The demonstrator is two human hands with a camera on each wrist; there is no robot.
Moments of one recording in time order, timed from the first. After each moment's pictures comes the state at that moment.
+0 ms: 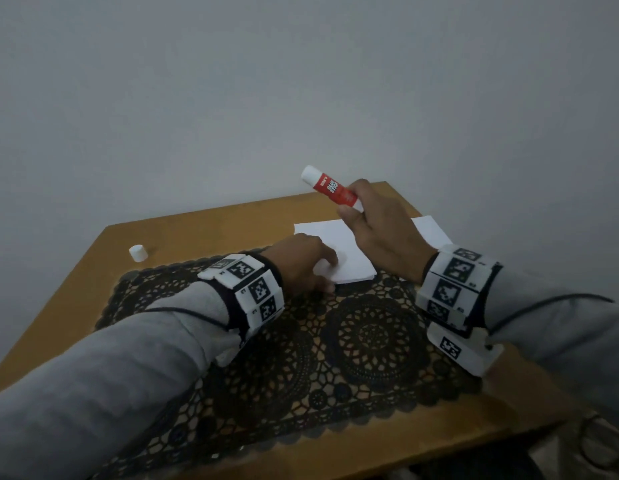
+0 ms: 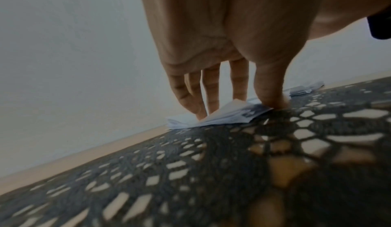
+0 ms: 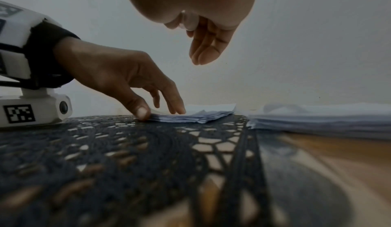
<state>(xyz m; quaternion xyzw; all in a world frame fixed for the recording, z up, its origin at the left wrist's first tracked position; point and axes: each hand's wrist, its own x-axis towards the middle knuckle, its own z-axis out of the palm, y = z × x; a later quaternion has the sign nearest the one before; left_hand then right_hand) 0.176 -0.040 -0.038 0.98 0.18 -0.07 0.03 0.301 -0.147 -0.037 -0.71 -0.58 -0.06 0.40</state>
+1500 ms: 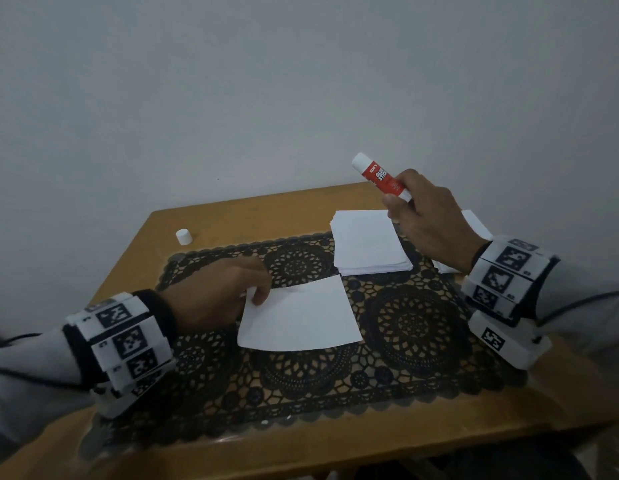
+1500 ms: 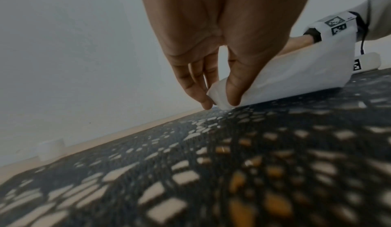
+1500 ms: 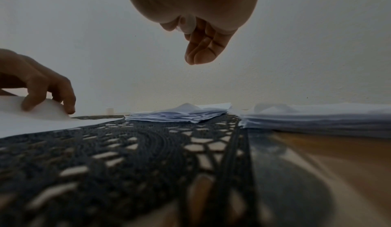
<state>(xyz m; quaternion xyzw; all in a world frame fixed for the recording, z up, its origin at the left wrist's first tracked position) 0.010 -0.015 -0.041 0.99 0.12 0.03 0.05 0.301 -0.149 -0.035 -0.71 -0.57 -0.05 0.41</state>
